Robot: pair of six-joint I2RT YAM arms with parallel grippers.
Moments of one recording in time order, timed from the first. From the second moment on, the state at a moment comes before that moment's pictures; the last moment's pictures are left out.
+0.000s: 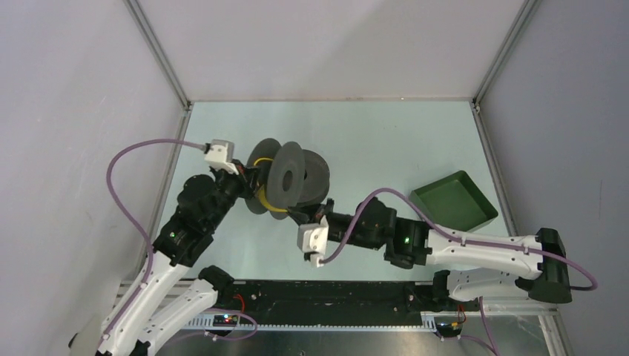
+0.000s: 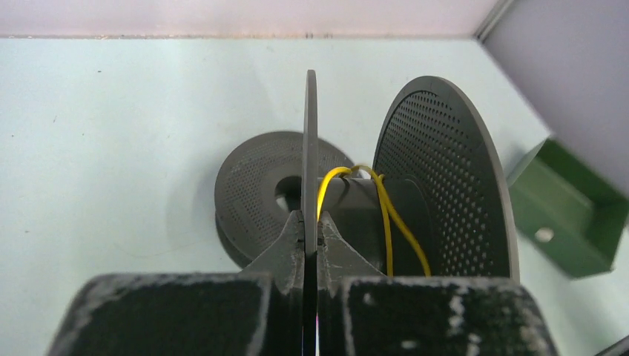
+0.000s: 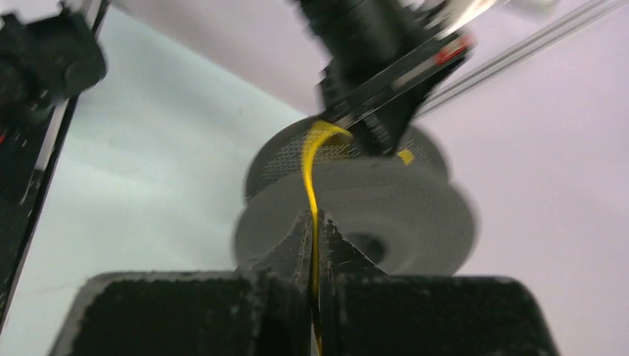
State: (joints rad) left arm -0.51 0.62 0.80 -0.28 -0.15 -0.32; right arm 1.36 1.15 0.93 0.19 0.04 -0.82
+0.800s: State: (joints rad) left arm -0.48 0.64 0.83 -0.44 0.17 -0.12; right arm 0.69 1.18 1.02 0.22 -0.45 -0.27
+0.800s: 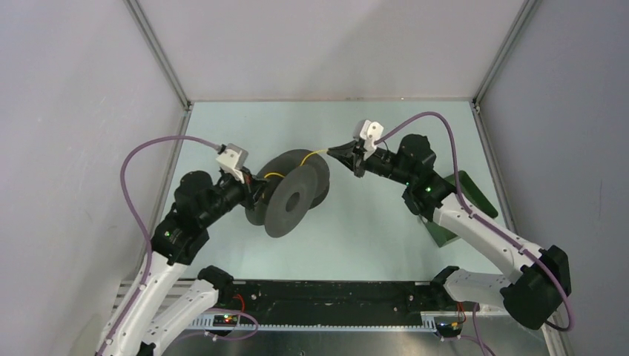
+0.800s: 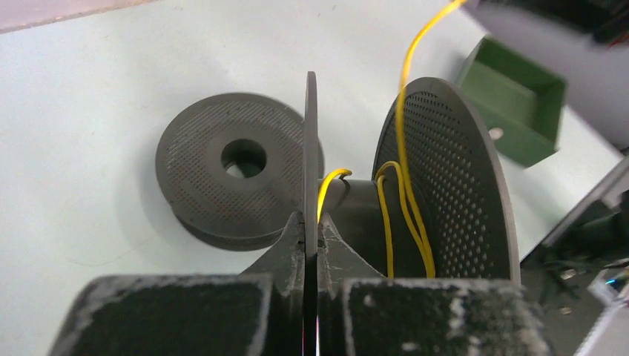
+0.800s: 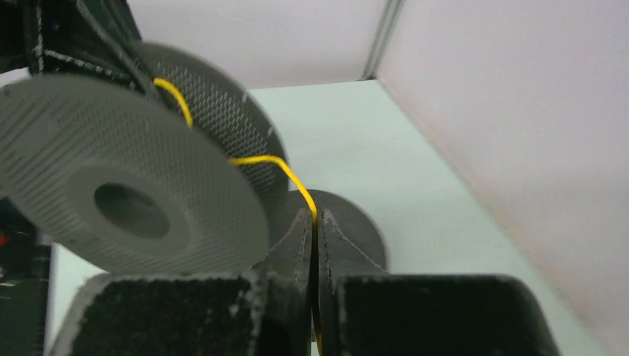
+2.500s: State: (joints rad) left arm -0.33 0.49 0.61 0.44 0.30 -0.97; right arm 0.69 1.27 0.53 1.45 -0.46 0.96
